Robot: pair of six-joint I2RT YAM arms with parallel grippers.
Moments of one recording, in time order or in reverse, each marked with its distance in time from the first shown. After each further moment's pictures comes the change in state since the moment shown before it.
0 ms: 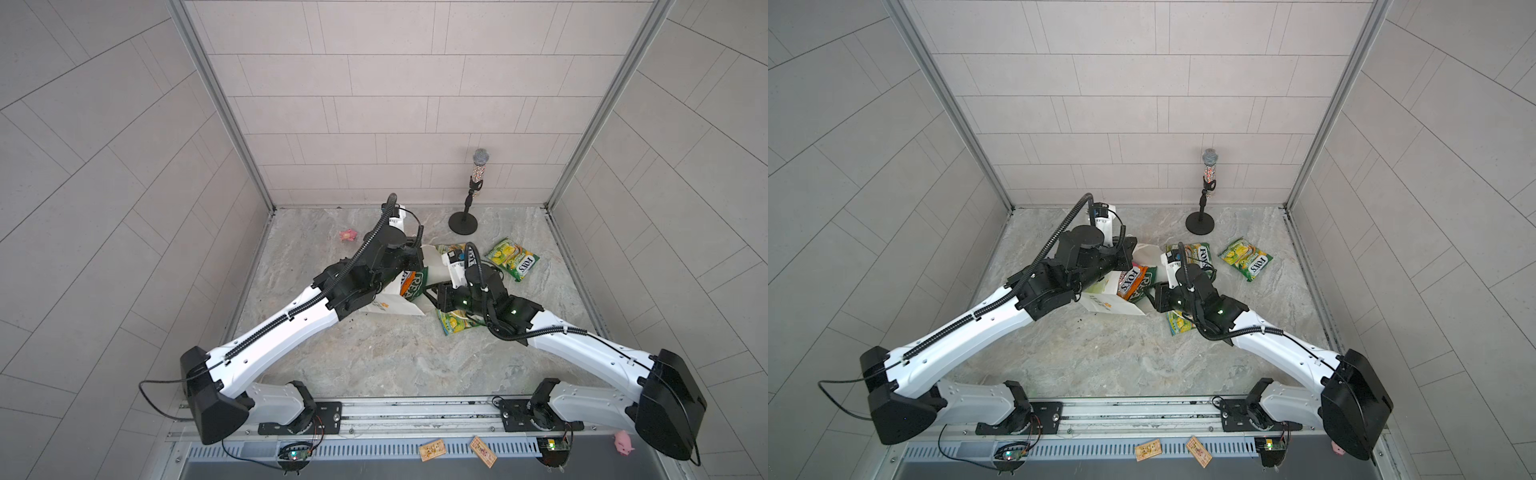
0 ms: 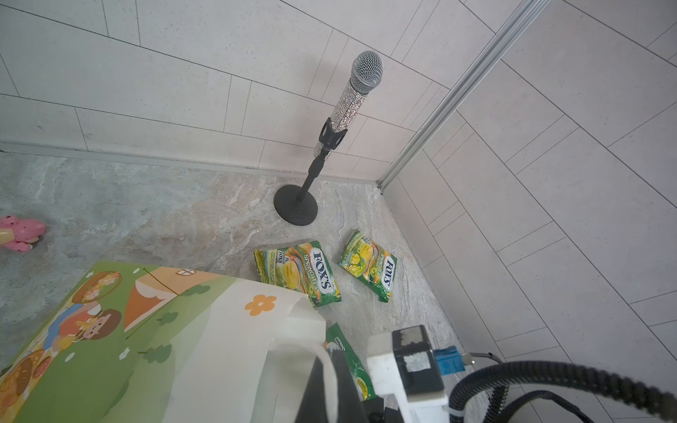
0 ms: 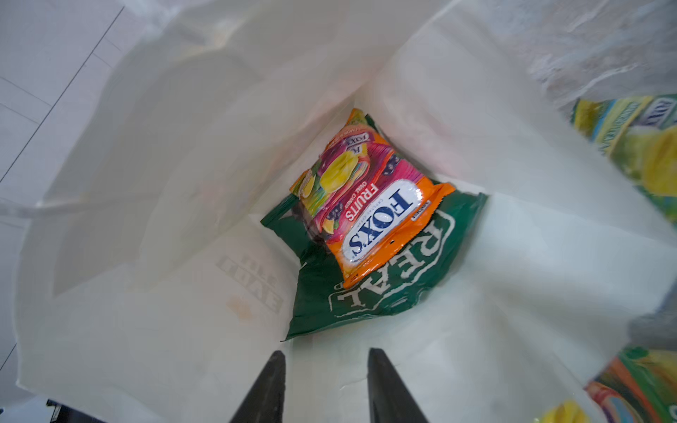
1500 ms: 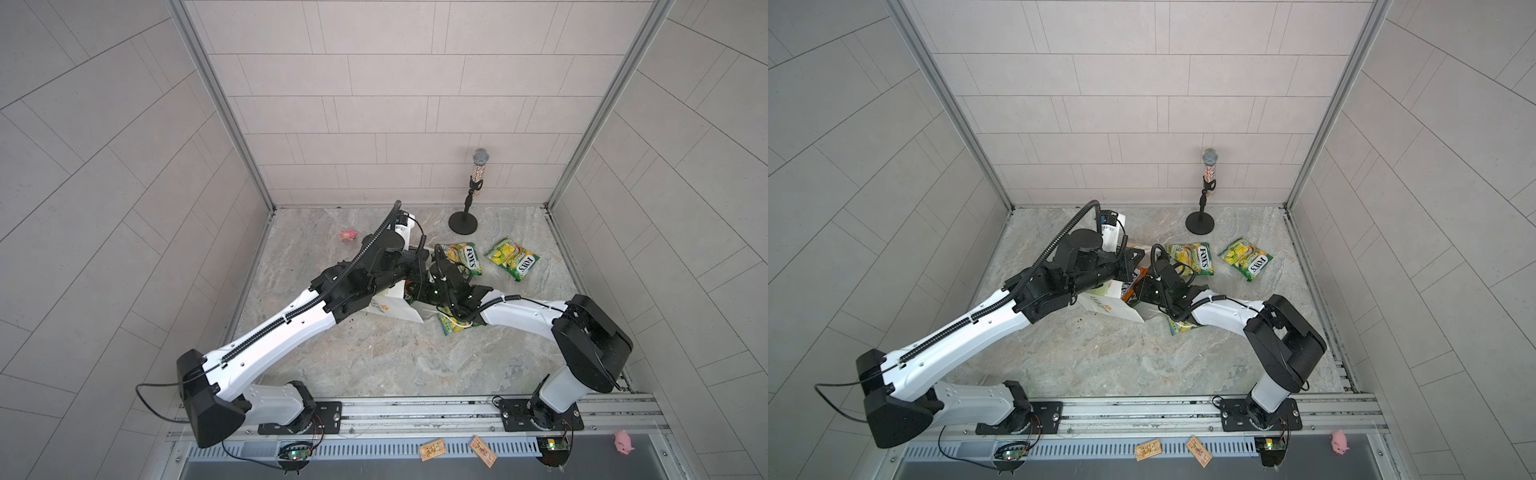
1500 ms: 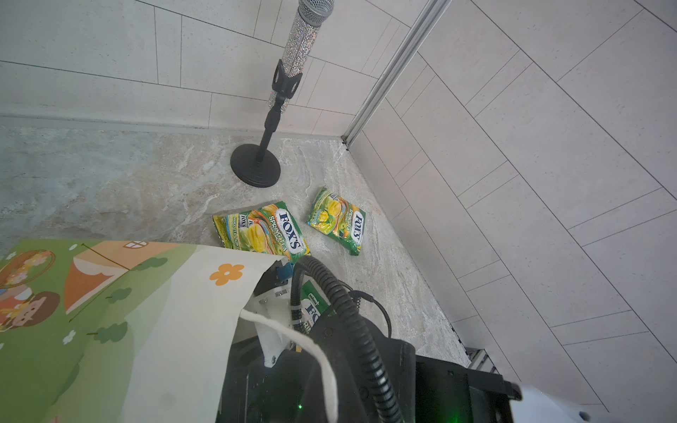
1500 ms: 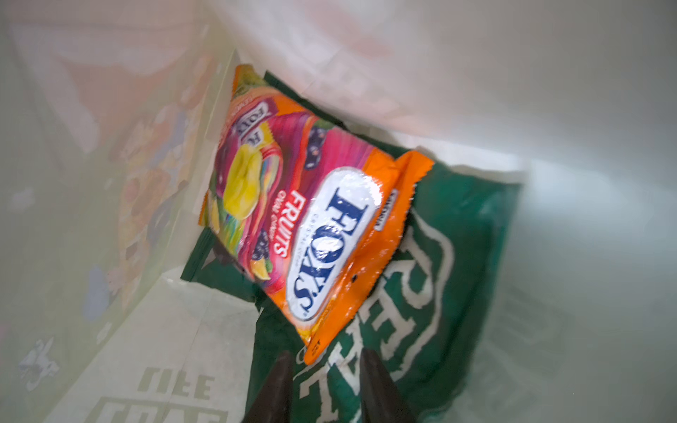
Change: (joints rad) left arm 0.000 -0.029 -0.034 -0.023 0.207 0.027; right arm 0.006 0.412 0.123 0.137 0.120 0.332
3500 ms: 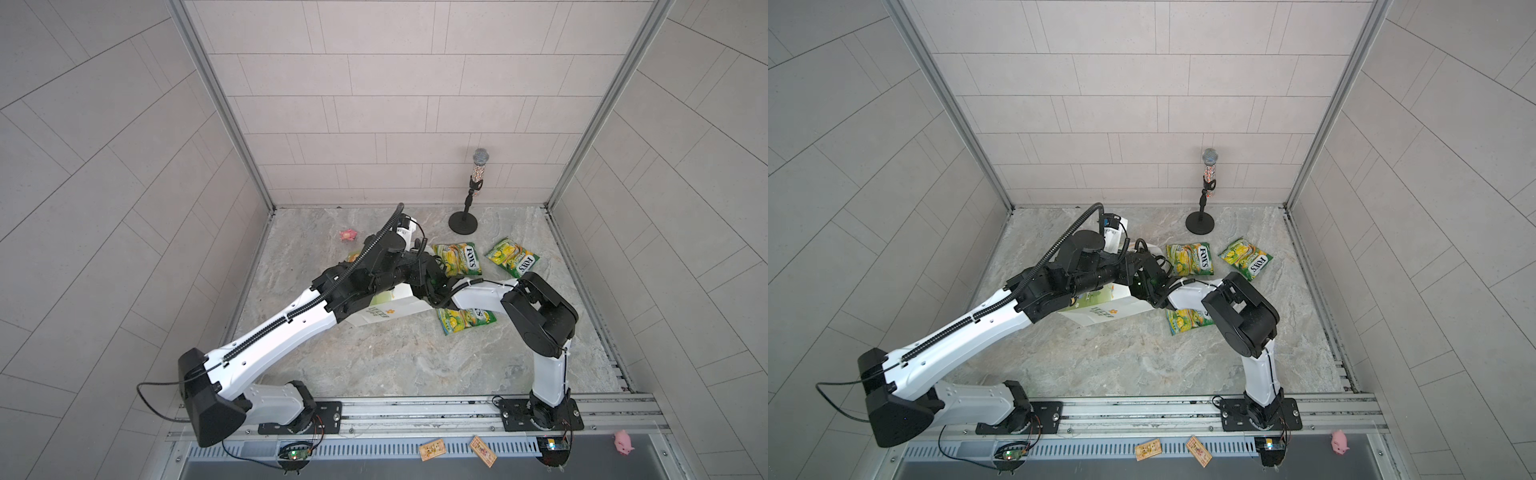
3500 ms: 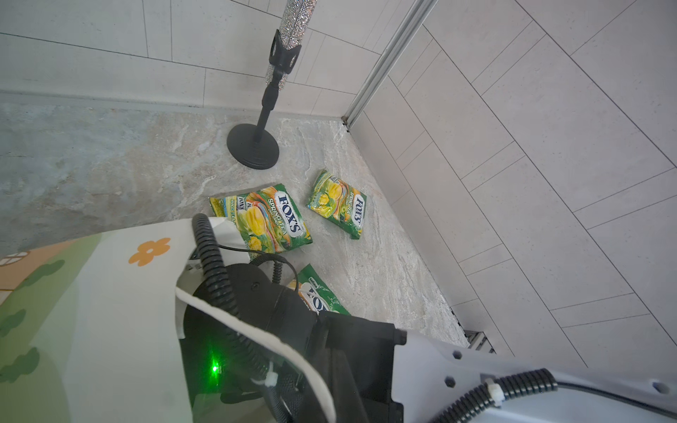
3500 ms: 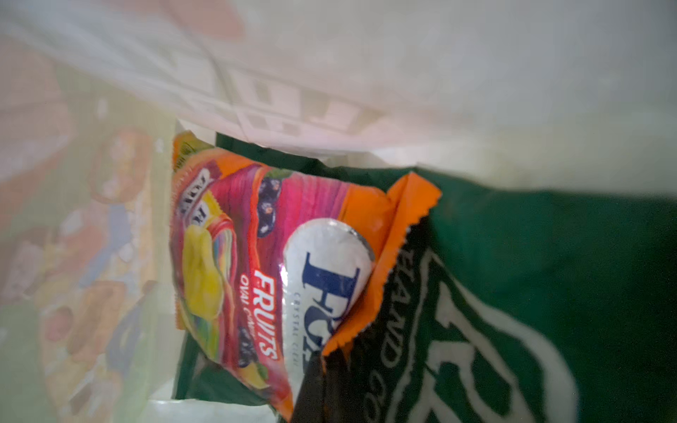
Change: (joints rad) left arm 0.001 -0.002 -0.005 -0.036 0.019 -0.002; right arm -0.008 0.323 0.228 0.130 -0.222 -0.002
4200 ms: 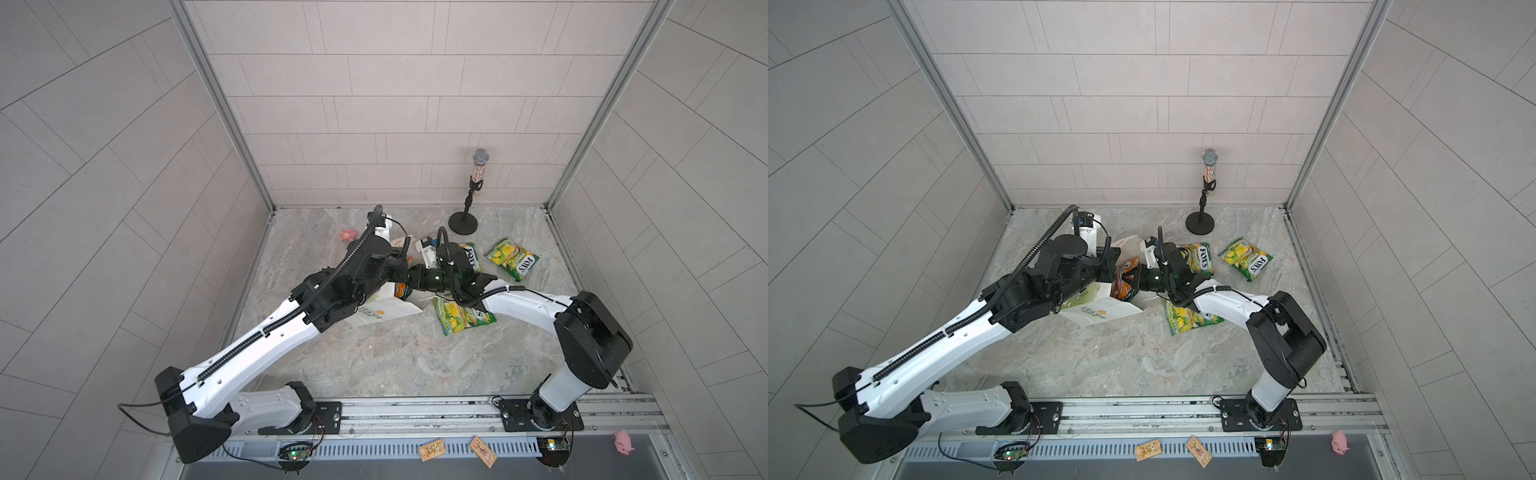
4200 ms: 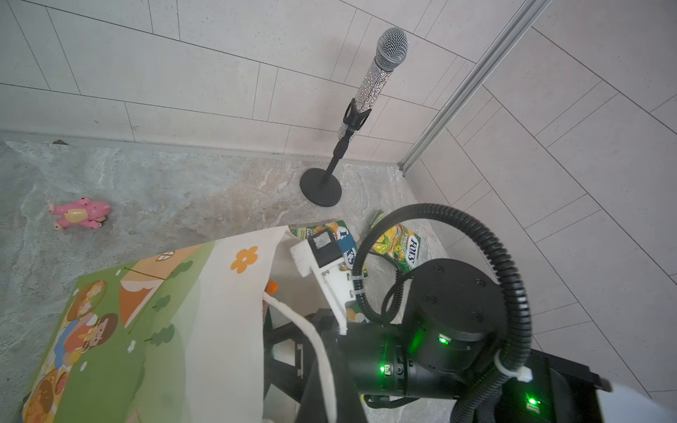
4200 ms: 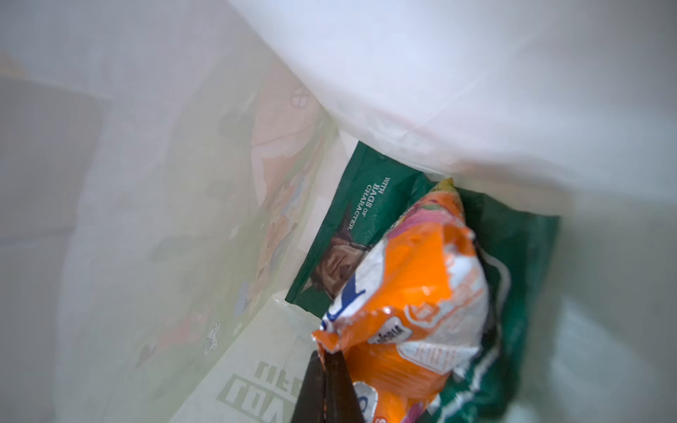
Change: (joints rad) left arm 0.000 -0.096 -0.014 -0.084 -0.256 0.007; right arm -0.078 -0.332 -0.146 -0.040 -0.175 -0.083
